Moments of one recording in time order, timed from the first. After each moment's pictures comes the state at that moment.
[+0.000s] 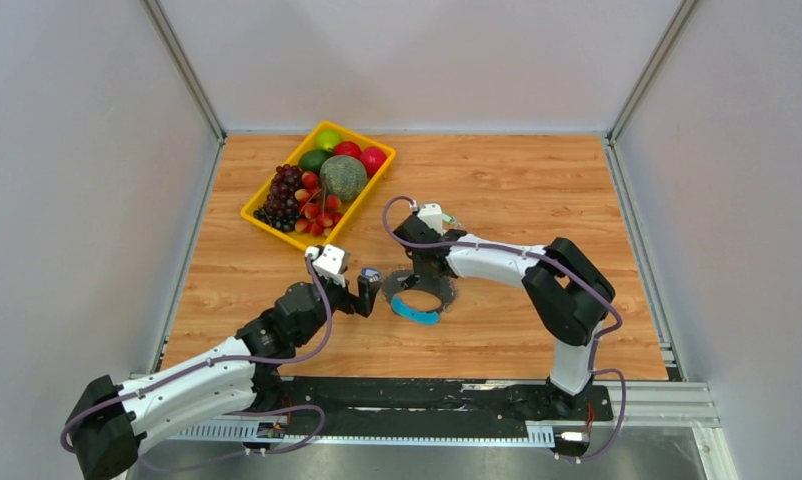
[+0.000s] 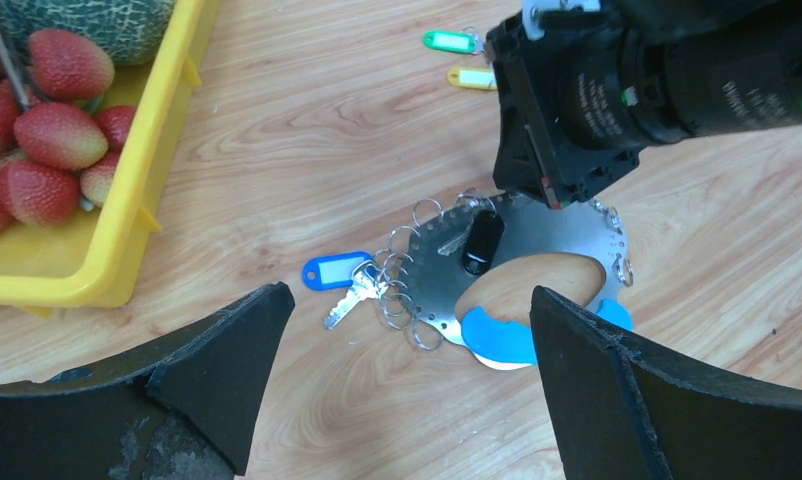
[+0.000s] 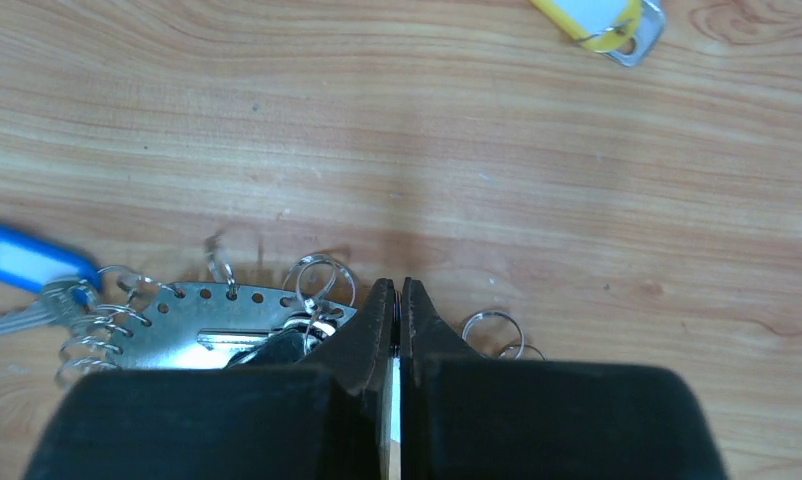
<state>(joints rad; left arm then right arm) -0.89 0.70 0.28 0.20 -0.35 -0.22 0.85 1.88 1.21 -0.41 0.42 0.62</state>
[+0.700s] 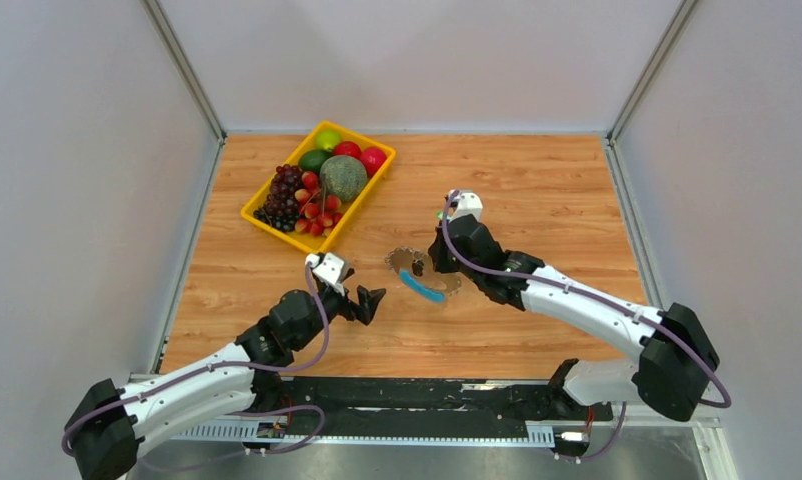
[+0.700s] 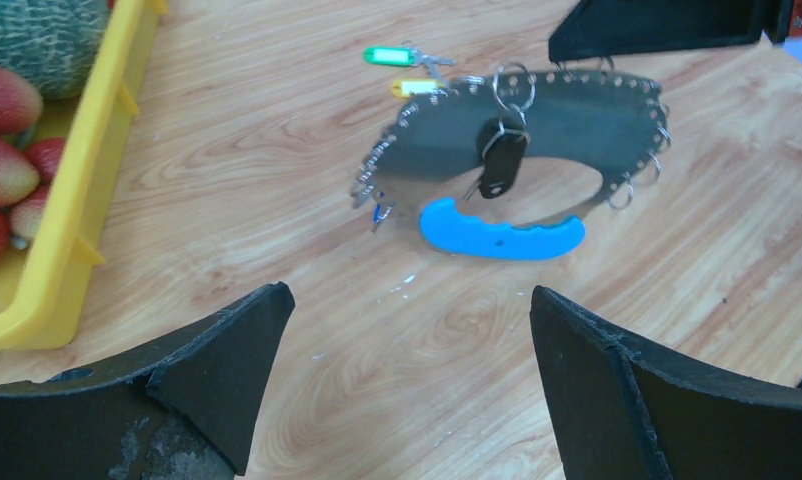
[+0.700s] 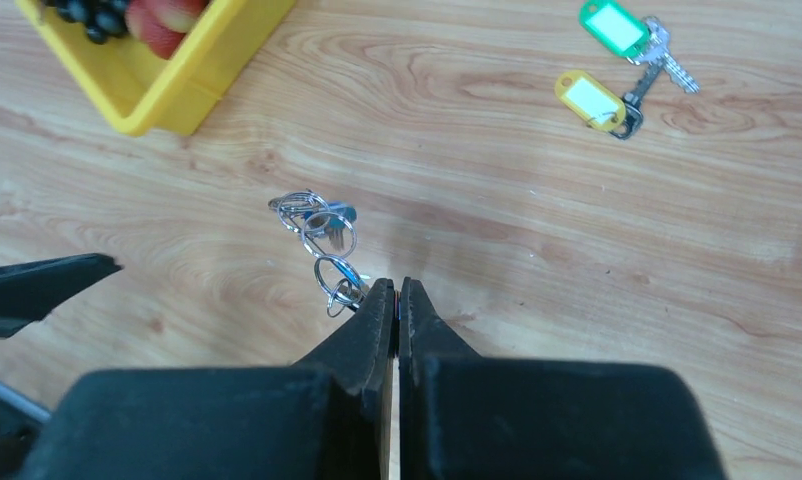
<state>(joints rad) -0.89 0.67 0.21 0.31 -0.24 -0.19 0.85 1.31 0.91 -0.19 0.30 0.59</state>
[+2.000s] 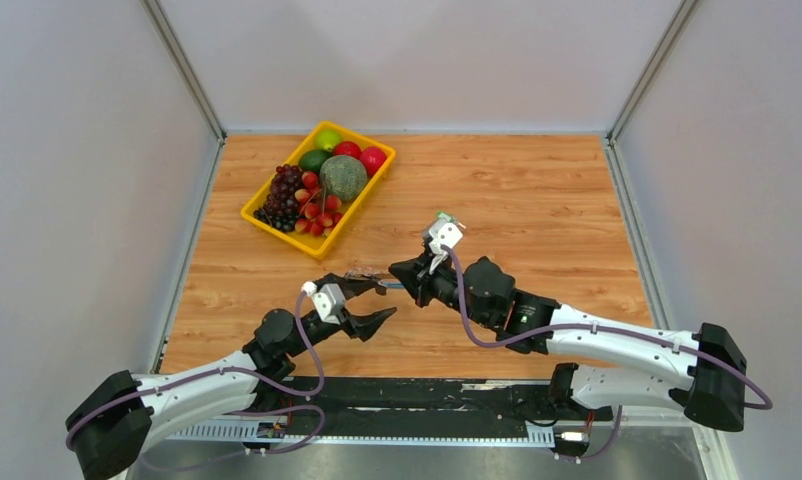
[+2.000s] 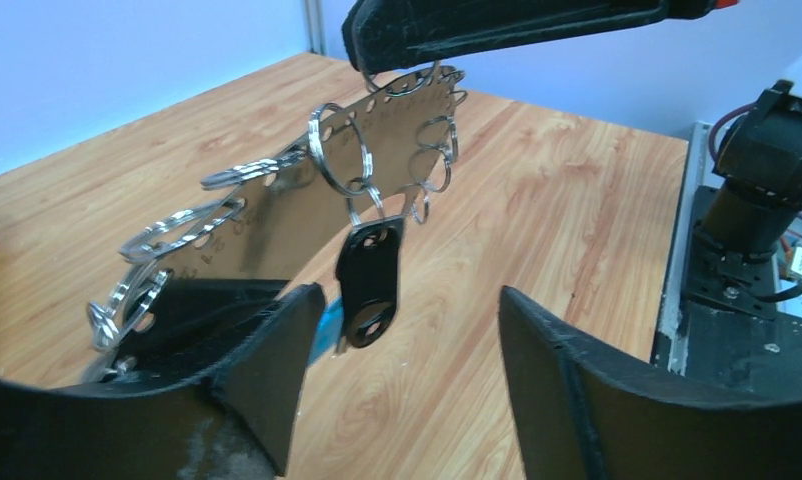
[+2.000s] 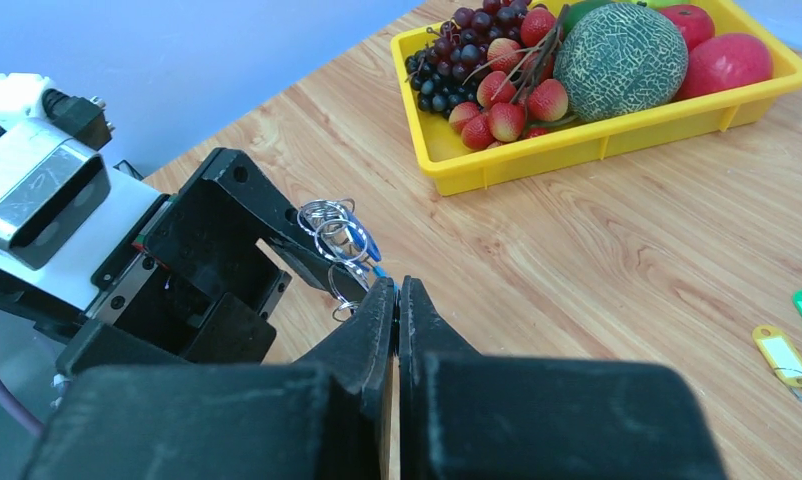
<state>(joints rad) -0.90 0.71 0.01 0.90 0.16 -0.04 1.16 1.08 0.74 0.25 0.22 0.22</state>
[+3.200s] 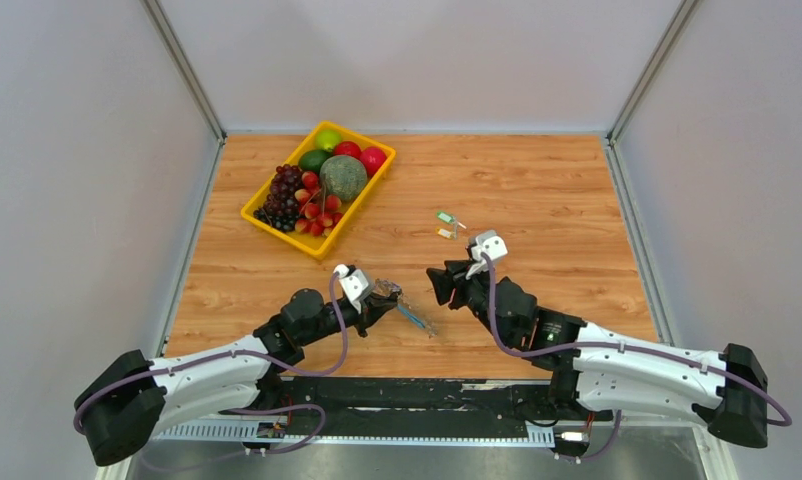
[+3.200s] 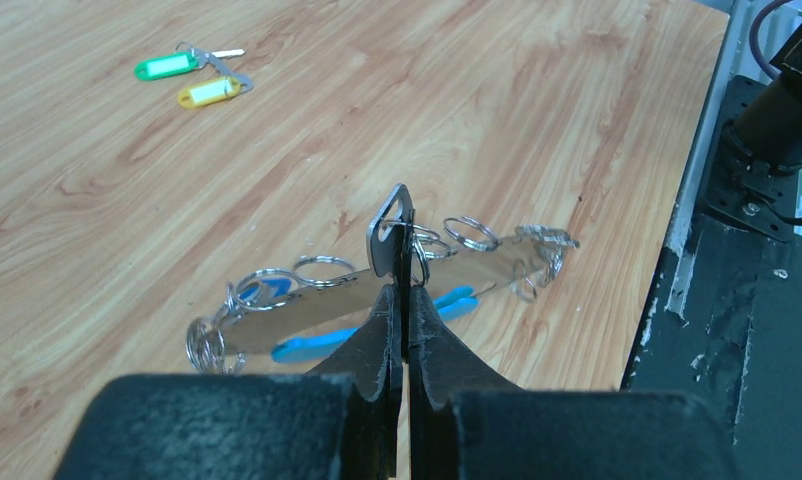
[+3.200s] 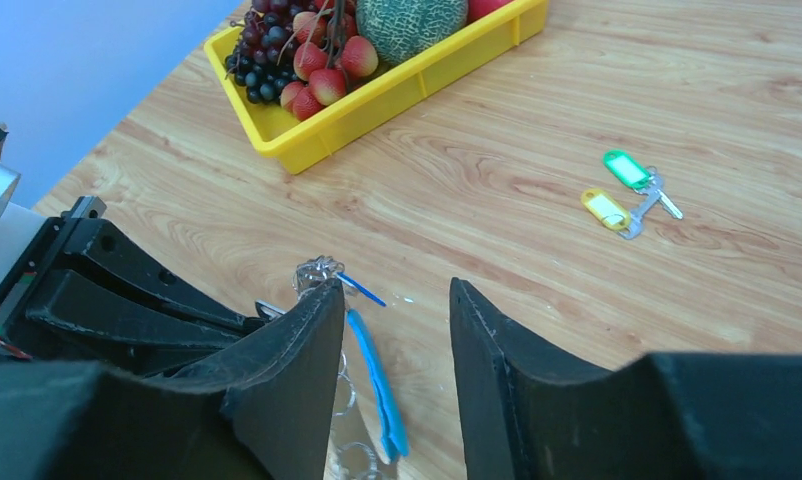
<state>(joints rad) -0.90 0.88 0.16 0.60 0.18 -0.09 1.18 0.90 0.59 0.14 0.58 0.33</state>
